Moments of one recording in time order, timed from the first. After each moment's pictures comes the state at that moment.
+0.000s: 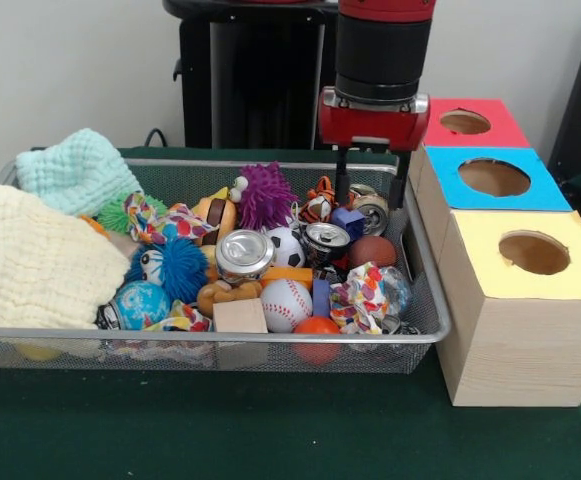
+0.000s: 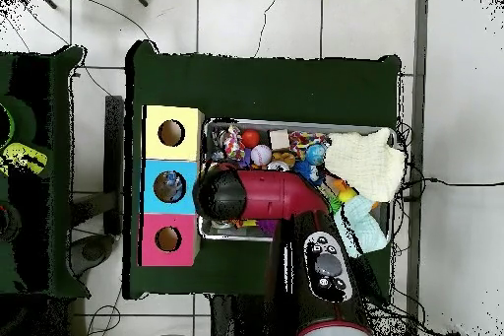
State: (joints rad) arm -0.21 -0.69 0.08 1.74 -0.13 0.41 1.87
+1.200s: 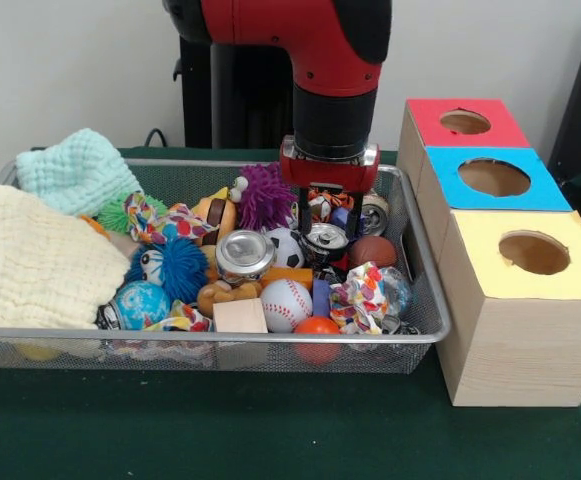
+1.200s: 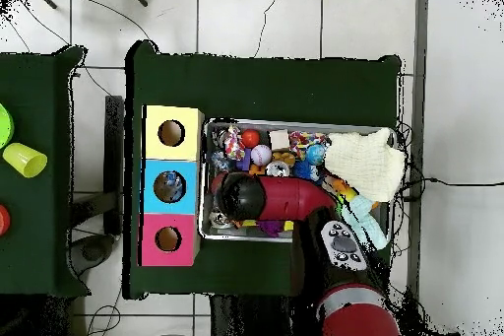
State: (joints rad) arm -0.29 -0.55 0.10 1.73 -0.18 0.41 1.87
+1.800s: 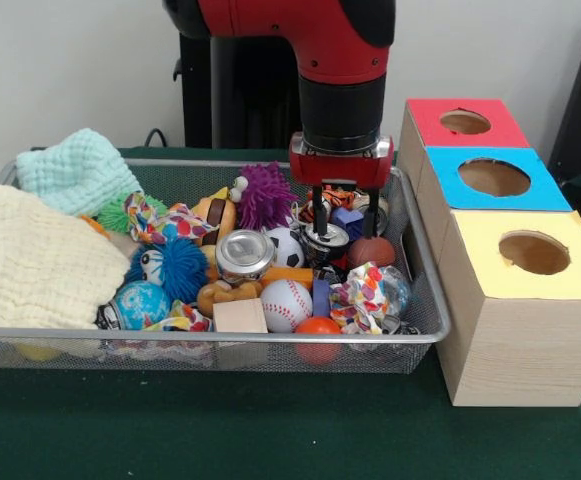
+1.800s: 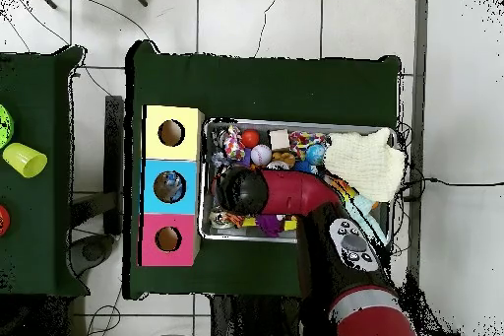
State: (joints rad) arm -0.34 -0.58 0.18 1.74 -0.18 0.41 1.87
